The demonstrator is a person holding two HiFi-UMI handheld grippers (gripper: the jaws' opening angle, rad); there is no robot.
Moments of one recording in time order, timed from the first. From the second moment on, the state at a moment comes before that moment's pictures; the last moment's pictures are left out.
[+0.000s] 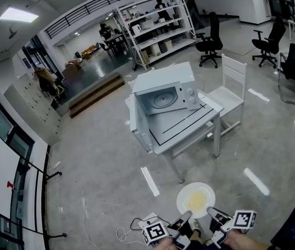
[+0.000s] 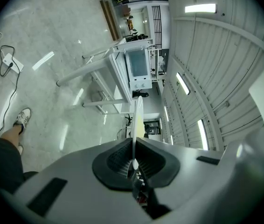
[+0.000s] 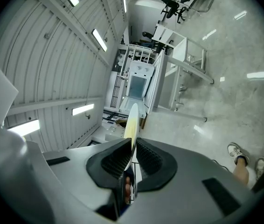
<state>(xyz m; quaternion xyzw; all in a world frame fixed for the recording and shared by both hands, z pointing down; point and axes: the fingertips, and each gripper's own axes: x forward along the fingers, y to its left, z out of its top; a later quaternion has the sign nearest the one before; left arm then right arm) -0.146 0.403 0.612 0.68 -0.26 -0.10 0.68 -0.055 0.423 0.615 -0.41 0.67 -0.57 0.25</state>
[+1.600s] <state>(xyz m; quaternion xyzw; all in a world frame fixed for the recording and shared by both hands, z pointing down) -0.142 0.153 0.609 0.67 -0.25 -0.11 0.69 -0.035 0.173 0.620 -0.45 0.68 -0.54 0.22</state>
